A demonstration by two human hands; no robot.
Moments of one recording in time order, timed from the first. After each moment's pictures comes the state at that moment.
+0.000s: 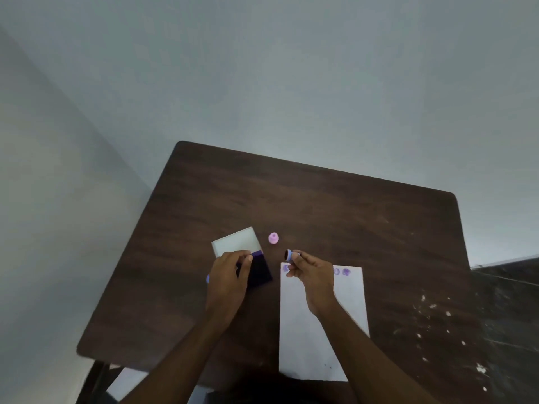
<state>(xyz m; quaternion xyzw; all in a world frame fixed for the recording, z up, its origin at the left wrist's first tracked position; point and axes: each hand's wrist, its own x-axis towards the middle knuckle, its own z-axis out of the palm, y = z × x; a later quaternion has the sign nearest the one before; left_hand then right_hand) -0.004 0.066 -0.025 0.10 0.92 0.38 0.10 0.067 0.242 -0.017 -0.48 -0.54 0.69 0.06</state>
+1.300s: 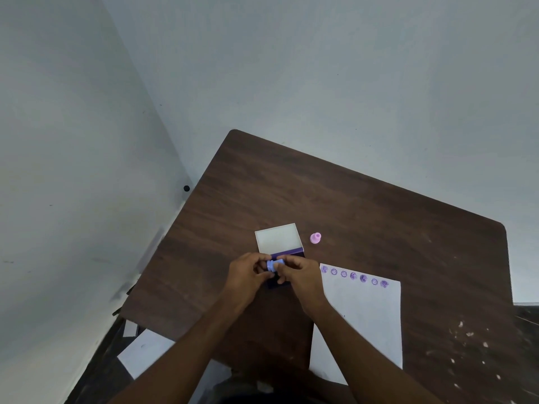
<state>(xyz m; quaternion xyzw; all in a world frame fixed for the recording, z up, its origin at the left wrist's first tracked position) -0.017 0.001 -0.019 0.08 0.87 0.44 0.20 0.027 0.149 -0.030 -0.32 -0.72 0.60 -0.12</state>
